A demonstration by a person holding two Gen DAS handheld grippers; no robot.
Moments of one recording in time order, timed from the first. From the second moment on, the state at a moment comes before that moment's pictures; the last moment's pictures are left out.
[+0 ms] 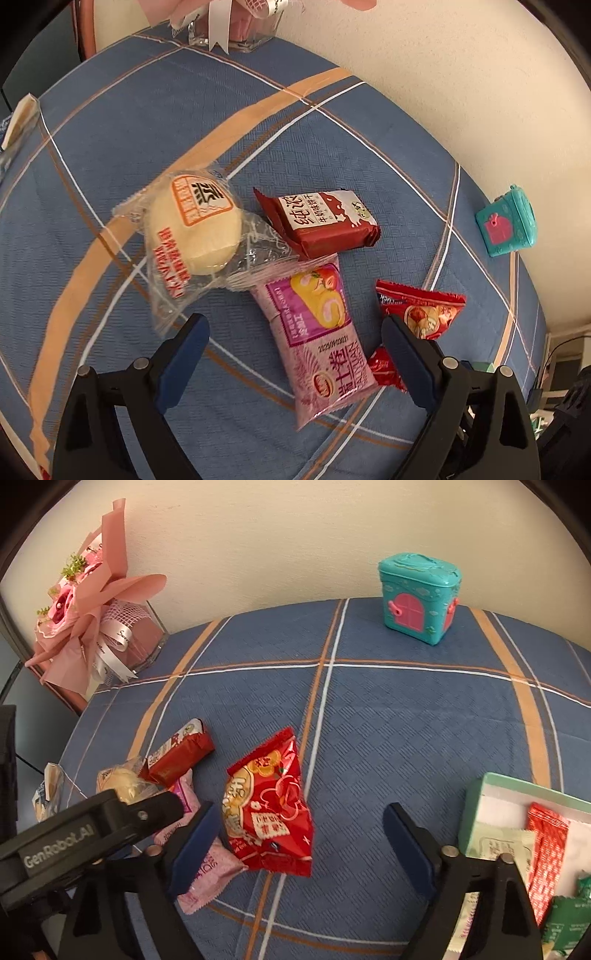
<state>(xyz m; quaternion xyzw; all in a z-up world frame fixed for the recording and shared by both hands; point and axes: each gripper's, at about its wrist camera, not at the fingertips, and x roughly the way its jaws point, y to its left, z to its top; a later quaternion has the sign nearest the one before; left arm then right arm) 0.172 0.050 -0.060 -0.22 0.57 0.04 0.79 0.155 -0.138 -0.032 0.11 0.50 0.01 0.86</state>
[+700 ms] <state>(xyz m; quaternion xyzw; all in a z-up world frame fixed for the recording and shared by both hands) 0.188 0.046 -0.084 -0.29 0.57 0.00 0.77 0.158 -0.115 -0.031 0.10 0.49 0.05 0.87</state>
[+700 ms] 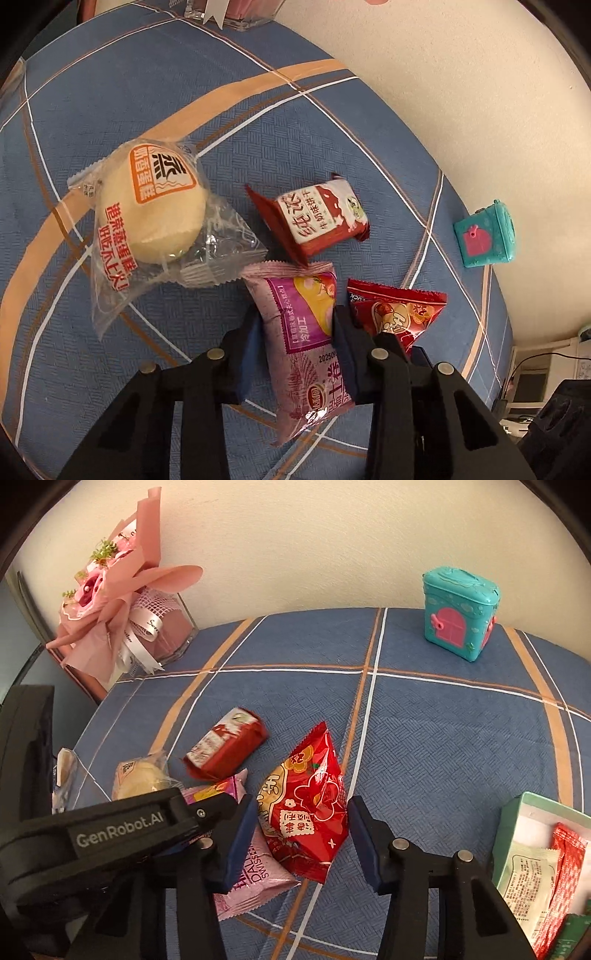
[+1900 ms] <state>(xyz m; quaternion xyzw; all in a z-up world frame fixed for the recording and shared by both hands) 0.098 -0.010 0.007 -0.20 0.53 -0.04 0.82 0.046 -0.169 0.054 0.13 0.46 -0.02 0.88</state>
